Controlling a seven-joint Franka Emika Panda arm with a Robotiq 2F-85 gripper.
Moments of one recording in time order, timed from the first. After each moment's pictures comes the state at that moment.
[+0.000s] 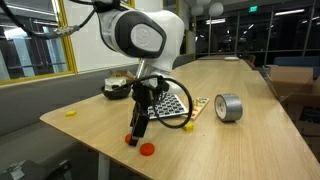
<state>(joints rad) -0.09 0.04 -0.08 -2.68 0.40 2.40 0.40</state>
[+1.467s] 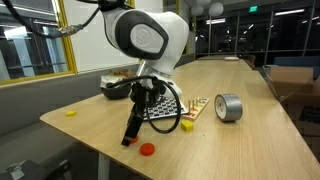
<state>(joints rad) -0.10 0.04 -0.10 -2.68 0.47 2.34 0.43</state>
